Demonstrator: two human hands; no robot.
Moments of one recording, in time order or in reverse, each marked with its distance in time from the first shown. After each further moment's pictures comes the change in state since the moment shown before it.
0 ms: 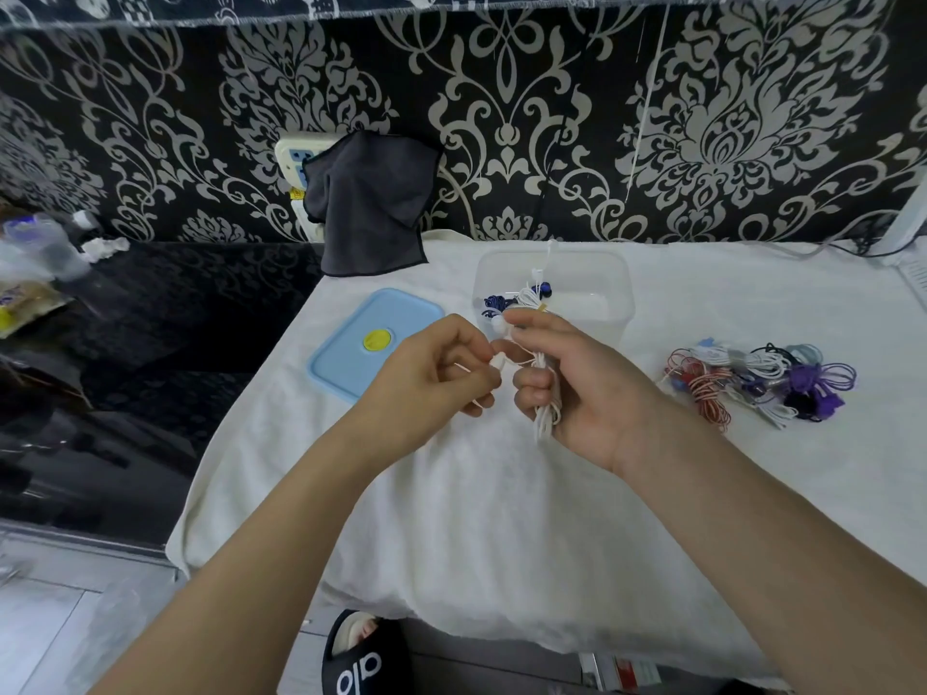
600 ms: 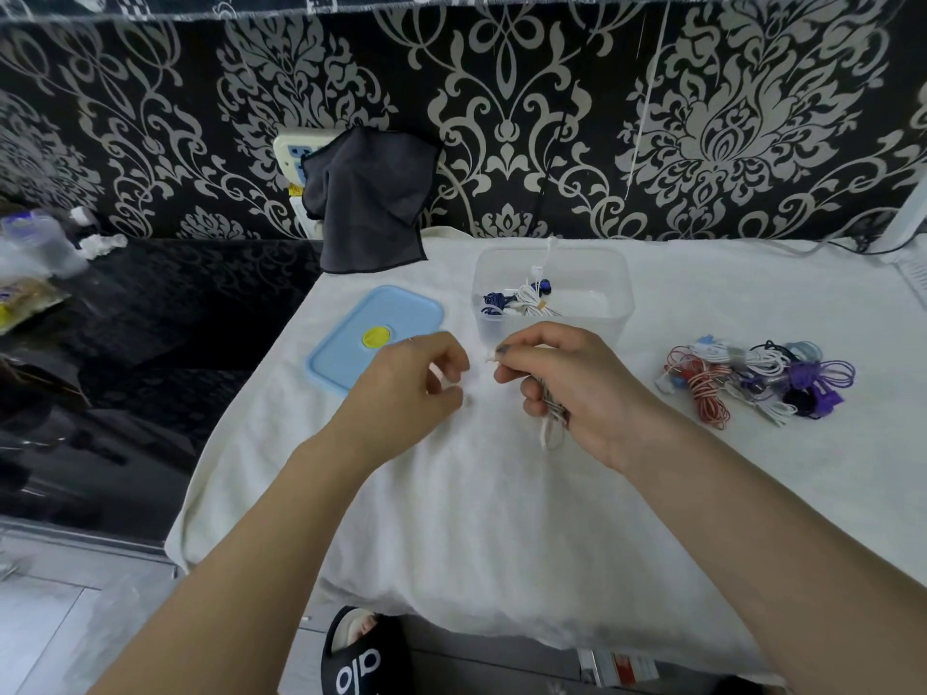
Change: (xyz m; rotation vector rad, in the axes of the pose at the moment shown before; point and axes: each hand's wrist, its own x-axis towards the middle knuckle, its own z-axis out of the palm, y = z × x) left_hand 0.009 -0.029 -0.015 0.578 0.065 0.084; right_hand 0.003 0.006 -0.008 -0.525 0.095 -0.183
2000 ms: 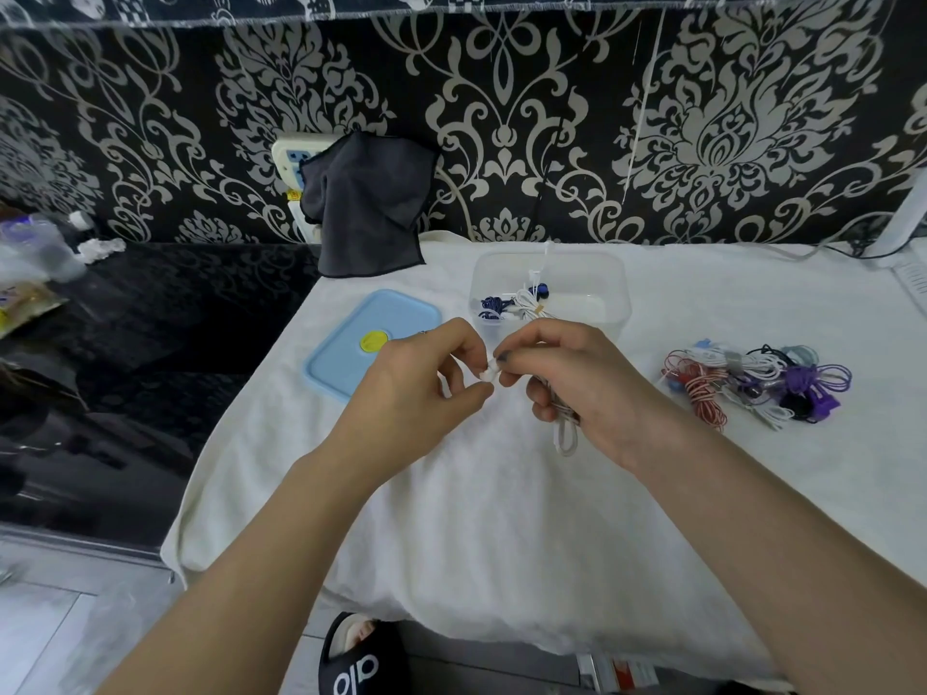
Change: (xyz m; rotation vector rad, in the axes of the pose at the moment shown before) left_hand -0.011 0.028 -0.004 -0.055 0.118 0.220; right_hand -0.007 -0.012 -0.006 -0.133 -0.049 -0.051
